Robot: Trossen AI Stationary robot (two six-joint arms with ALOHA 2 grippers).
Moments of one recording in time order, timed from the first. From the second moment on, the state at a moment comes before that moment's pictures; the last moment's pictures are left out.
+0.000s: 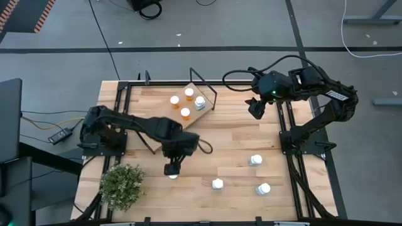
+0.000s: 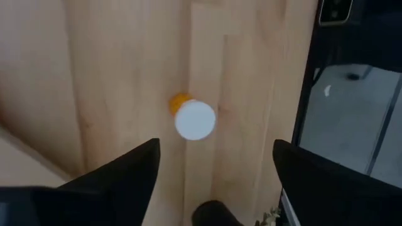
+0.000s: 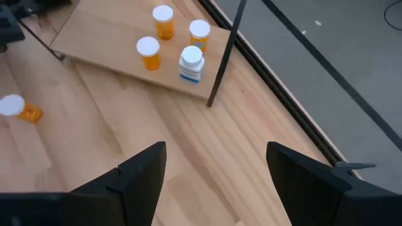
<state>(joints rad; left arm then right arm) -0.21 1.77 1.69 -1.29 0.28 -0.28 0.01 1.38 1.92 -1.52 0.39 0.46</state>
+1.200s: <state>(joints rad) -0.38 1.77 1.40 -1.00 0.05 -0.39 0.02 1.38 1.92 -1.53 0.53 0.42</state>
